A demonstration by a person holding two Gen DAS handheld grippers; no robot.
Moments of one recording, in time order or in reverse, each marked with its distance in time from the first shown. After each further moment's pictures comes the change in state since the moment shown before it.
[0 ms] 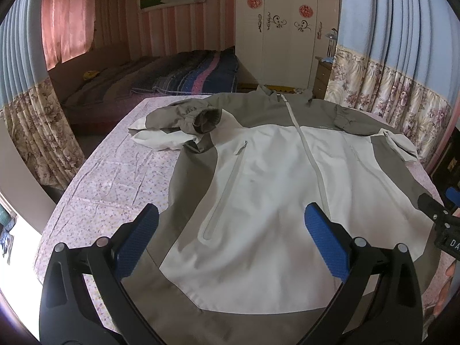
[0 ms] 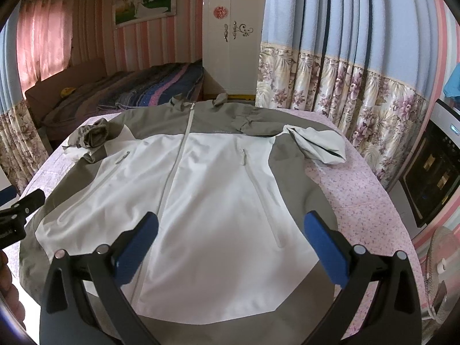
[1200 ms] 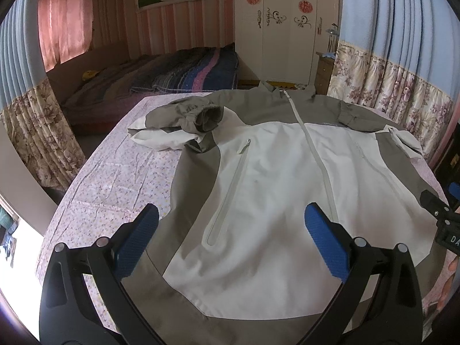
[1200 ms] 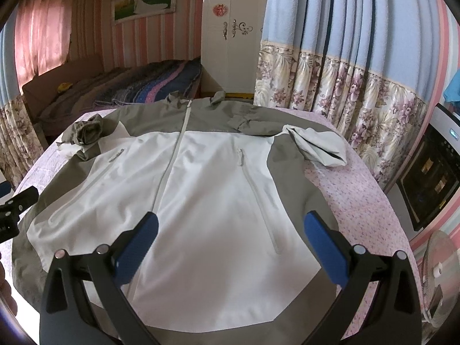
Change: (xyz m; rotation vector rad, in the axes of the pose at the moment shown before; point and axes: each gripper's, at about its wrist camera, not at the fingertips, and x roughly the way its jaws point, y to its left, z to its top) left arm 0.011 0.002 0.004 0.016 0.017 0.006; right arm 0.011 -0.005 0.003 -0.010 0.010 -0.016
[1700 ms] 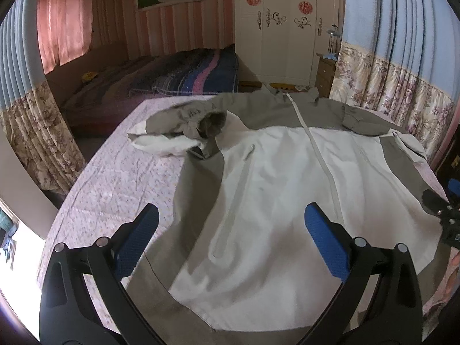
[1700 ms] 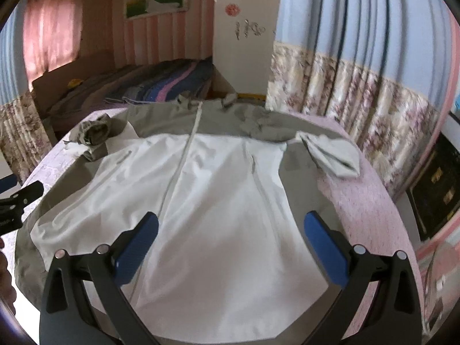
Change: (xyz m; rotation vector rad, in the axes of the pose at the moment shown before) left arm 0.010 0.009 0.011 0.001 -0.016 0.003; right arm 0.010 0.010 0.013 -0.052 -0.020 0.058
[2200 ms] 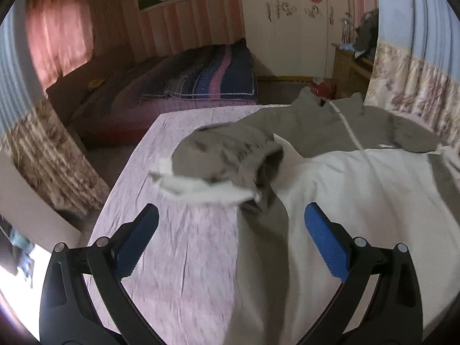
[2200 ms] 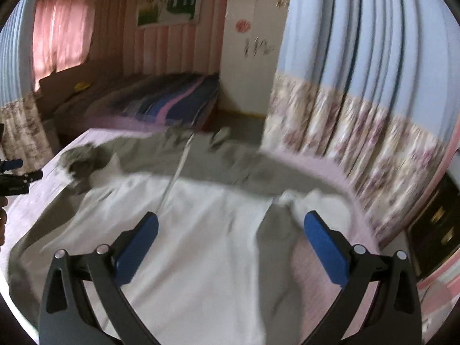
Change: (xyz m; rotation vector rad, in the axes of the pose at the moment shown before) left arm 0.108 0.062 0.094 0.086 0.055 0.072; right arm 0.029 -0.041 0.084 -0.081 -0.094 -0.032
